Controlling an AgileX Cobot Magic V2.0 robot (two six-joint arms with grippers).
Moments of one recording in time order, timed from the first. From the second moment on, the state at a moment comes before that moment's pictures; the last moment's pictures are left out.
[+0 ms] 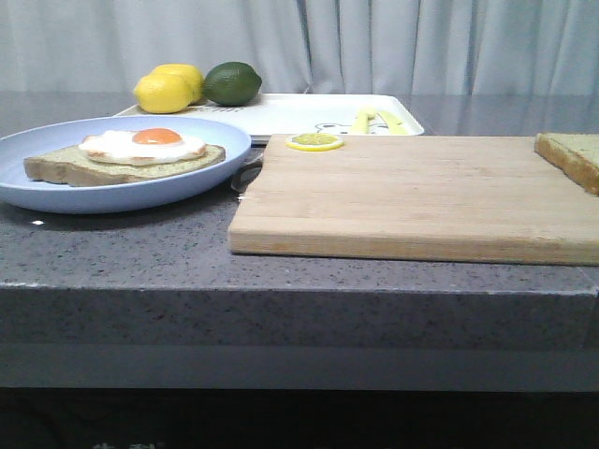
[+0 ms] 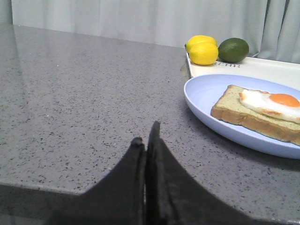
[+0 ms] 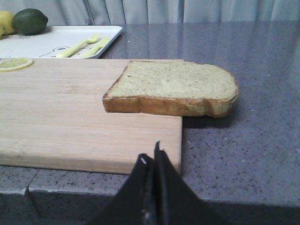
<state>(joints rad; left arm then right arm) 0.01 0.00 0.00 -0.10 0.15 0.02 0.04 -0.01 0.03 0.10 0.18 0.00</state>
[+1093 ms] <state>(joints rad) 0.01 0.06 -0.21 -0.10 0.07 0.02 0.04 0.05 -0.27 0.09 0.30 0.00</state>
